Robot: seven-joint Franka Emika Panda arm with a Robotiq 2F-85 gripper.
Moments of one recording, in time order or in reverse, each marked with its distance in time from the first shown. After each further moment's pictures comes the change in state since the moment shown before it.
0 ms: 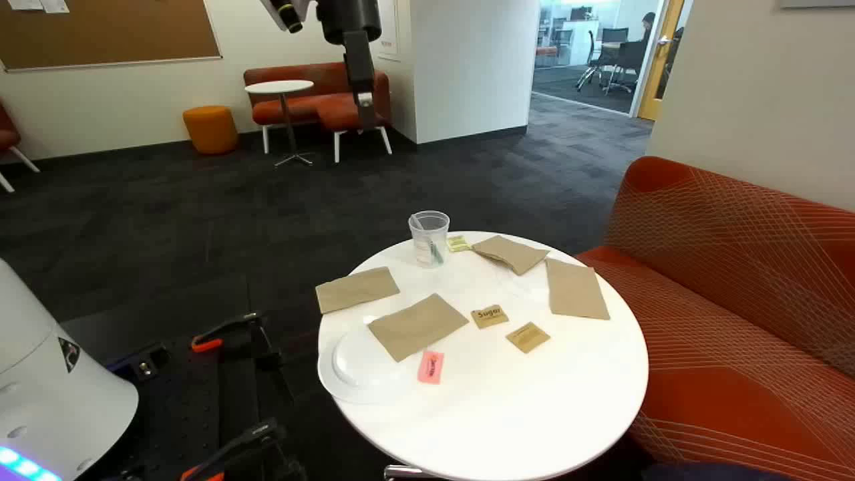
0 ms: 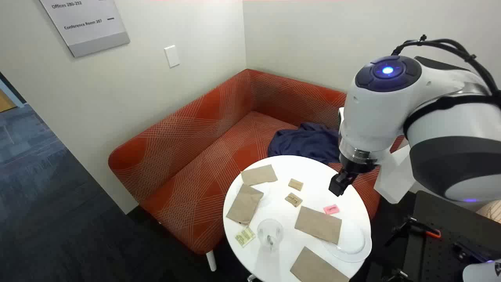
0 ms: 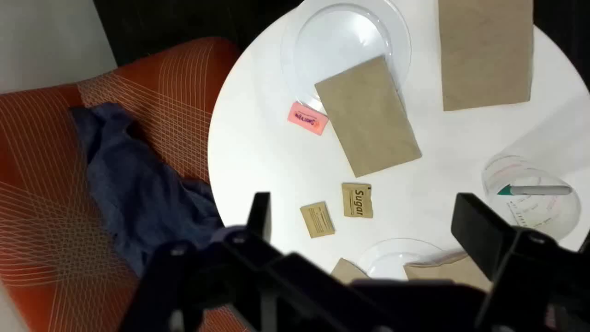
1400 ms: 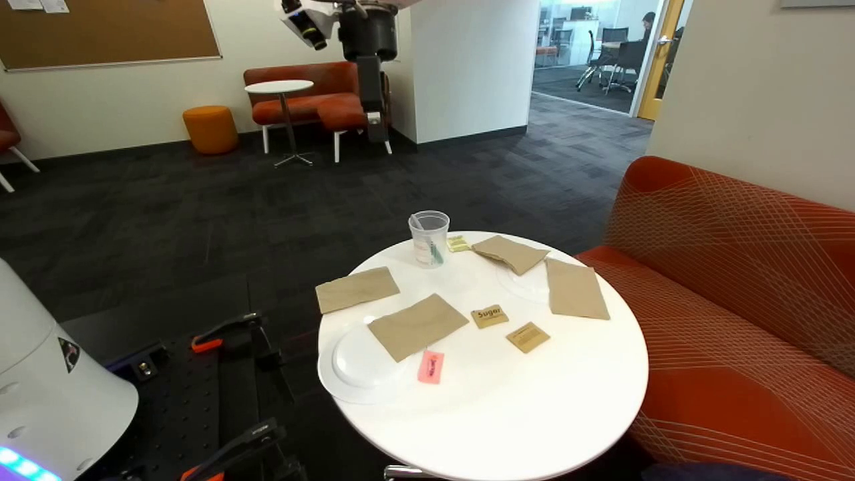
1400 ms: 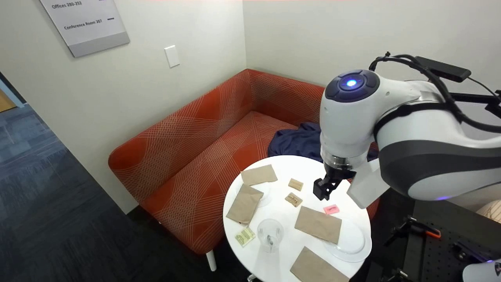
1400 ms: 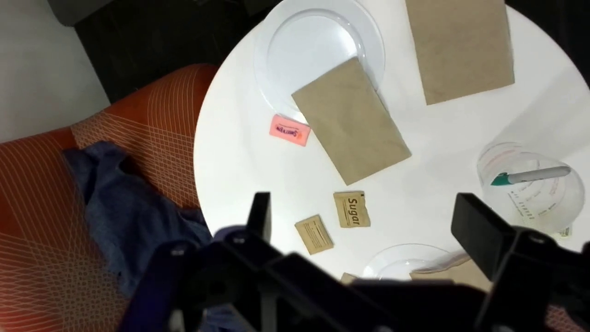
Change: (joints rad) arm 0.069 0.143 -0.057 0.084 0.000 0.000 0.157
